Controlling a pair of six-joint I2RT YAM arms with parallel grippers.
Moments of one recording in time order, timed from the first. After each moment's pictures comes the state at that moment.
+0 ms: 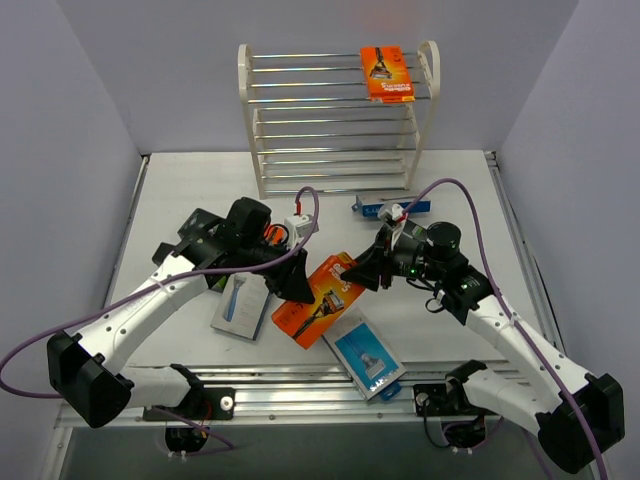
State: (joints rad) left arm -0.67 1.28 1.21 -0.75 0.73 -0.14; right arm 0.48 0.98 0.69 0.07 -0.81 0.28
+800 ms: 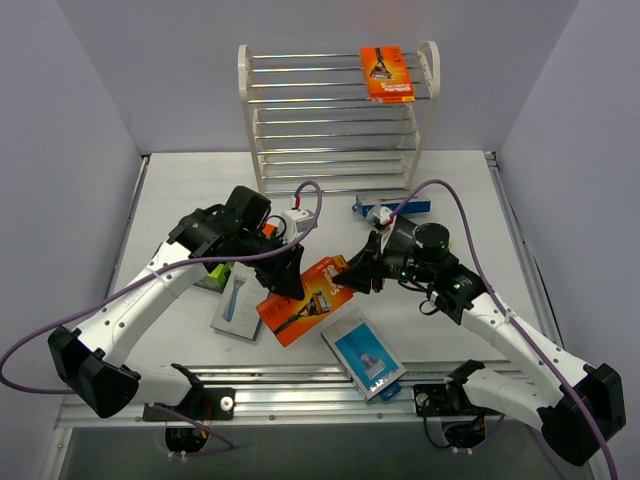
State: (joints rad) left arm -0.66 1.34 1.40 -1.02 0.63 -0.04; right arm 0.56 1.00 0.71 0.06 -0.76 0.25
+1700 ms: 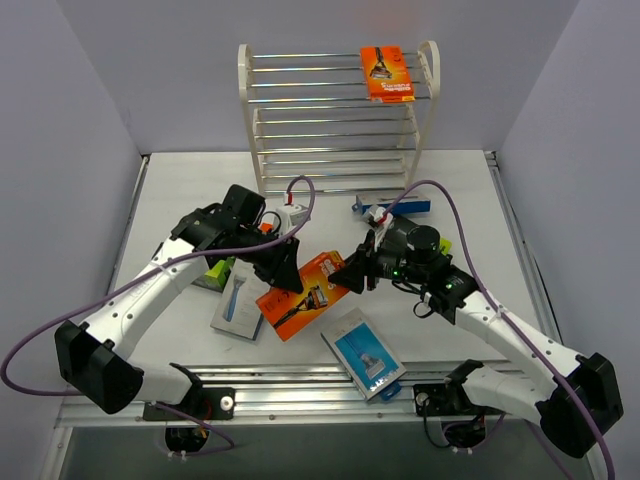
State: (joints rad) left arm -0.59 1.37 1.34 -0.95 0.67 -0.07; right arm 0.60 1.05 0.69 0.09 -0.62 0.32
